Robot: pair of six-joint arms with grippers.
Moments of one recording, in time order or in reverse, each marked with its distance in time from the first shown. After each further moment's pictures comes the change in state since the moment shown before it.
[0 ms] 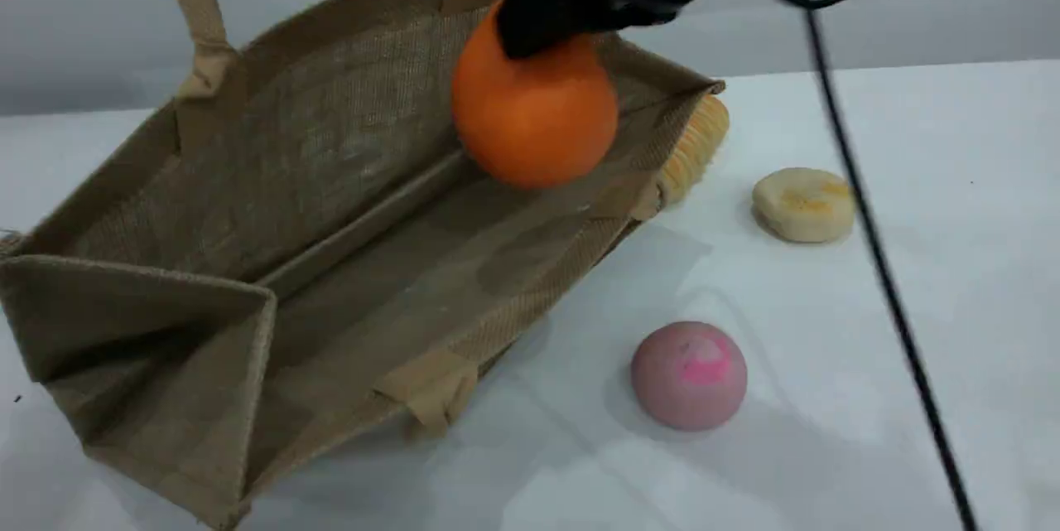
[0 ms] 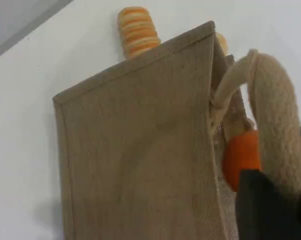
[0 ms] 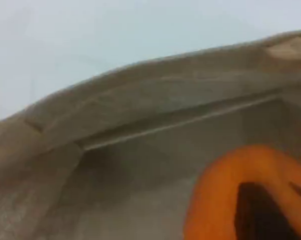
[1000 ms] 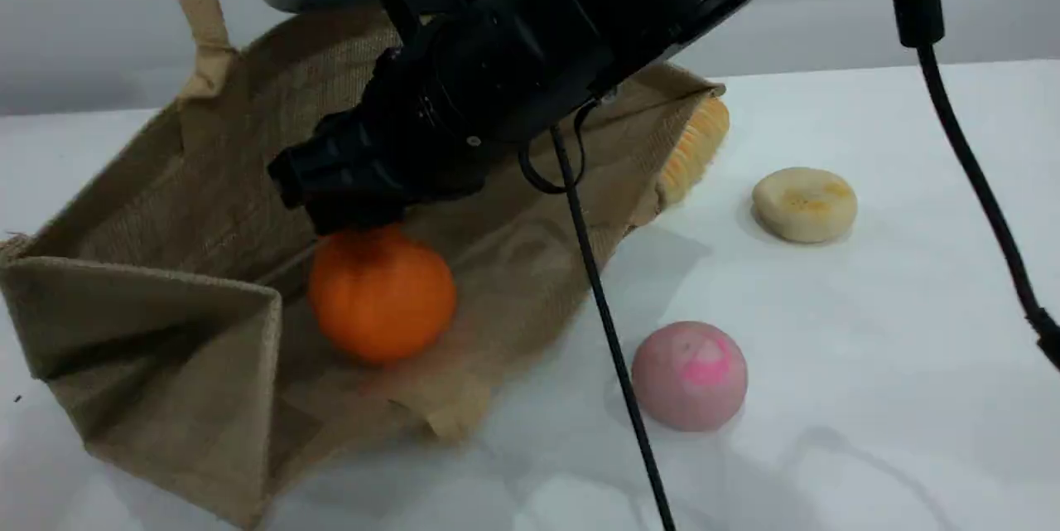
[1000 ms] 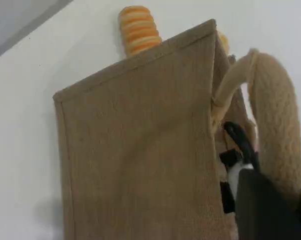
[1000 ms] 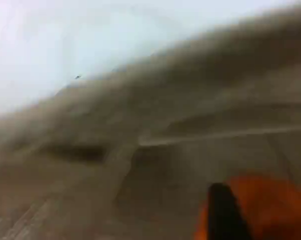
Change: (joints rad) left arm 0.000 0.000 0.000 0.005 0.000 0.000; right arm 0.148 0.359 -0.222 0.362 -0.002 -0.403
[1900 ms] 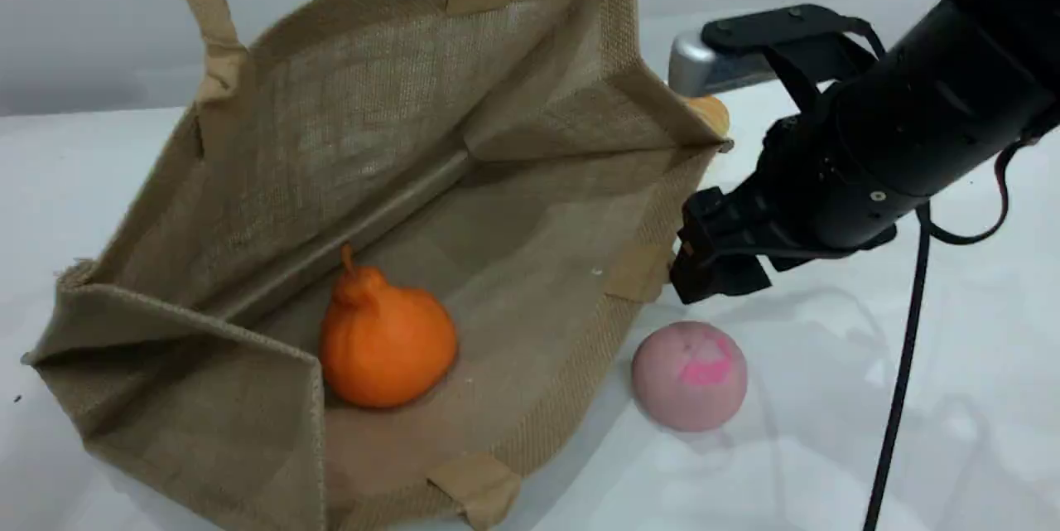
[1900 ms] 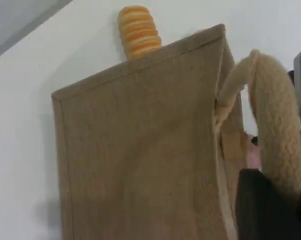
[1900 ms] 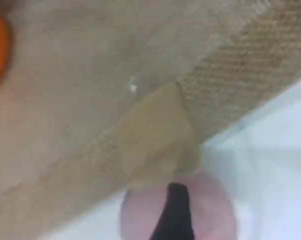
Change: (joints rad) left arm 0.000 0.000 0.000 0.000 0.000 0.000; right arm -0.313 -0.195 0.460 -0.248 -0.143 0.171
